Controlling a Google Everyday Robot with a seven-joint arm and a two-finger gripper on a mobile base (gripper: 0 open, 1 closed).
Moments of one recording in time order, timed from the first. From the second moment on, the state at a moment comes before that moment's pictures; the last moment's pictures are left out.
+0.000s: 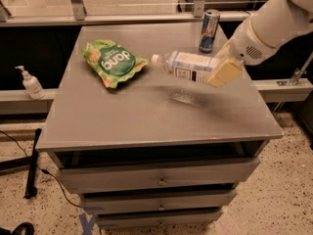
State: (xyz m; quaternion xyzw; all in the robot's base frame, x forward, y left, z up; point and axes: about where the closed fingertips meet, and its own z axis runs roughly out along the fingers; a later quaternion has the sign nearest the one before) arm 0.574 -0.168 0.910 -0.55 0.79 0.04 0.27
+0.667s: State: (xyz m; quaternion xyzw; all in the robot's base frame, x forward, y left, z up) arm 0.600 -0.181 0.954 -0.50 0.81 0.00 0.29
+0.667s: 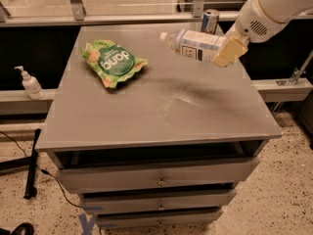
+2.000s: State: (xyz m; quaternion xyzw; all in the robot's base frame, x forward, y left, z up) arm 0.701 -0.080 0.976 -0.50 0.79 0.03 0.34
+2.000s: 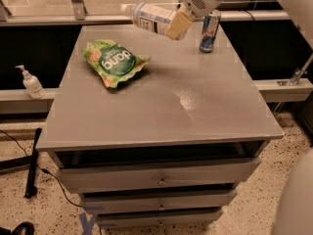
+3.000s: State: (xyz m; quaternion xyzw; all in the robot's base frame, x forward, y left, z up) arm 0.746 -0.002 0.906 -0.50 0.80 0.07 0.33
